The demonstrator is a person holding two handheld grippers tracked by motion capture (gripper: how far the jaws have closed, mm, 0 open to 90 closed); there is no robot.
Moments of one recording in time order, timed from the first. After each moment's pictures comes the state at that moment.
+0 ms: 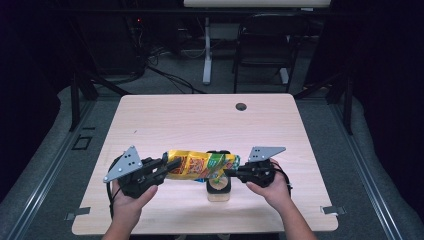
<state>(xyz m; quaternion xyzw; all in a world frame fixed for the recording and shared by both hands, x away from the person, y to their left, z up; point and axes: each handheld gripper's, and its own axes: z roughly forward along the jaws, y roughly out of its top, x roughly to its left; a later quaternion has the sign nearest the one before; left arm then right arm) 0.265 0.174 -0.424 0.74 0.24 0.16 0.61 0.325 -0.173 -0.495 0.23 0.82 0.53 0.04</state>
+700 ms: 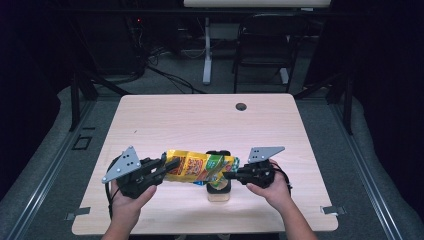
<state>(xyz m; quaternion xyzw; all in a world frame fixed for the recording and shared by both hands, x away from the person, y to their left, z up) 0.264 0.176 -0.423 0.74 0.25 0.16 0.61 0.324 -0.172 -0.496 0.21 0.82 0.53 0.01</state>
